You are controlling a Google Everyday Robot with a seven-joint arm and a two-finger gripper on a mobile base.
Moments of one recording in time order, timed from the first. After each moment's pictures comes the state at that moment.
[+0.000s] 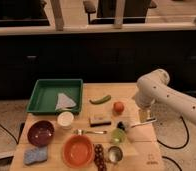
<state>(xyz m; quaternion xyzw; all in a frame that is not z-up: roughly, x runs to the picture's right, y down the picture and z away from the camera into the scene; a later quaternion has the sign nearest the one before) 0.242 0.122 0.787 -0.28 -0.02 -0.07 0.96</state>
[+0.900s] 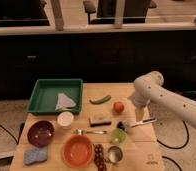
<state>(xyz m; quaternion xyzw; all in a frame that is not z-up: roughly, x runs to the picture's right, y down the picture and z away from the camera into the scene) 0.231 0.126 0.827 -0.28 -0.05 -0.10 0.95</state>
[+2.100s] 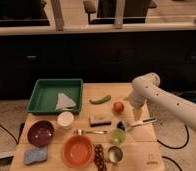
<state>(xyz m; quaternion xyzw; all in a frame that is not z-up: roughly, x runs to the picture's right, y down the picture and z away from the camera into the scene) 0.218 0.132 0.856 -0.29 -0.10 -0.15 0.94</state>
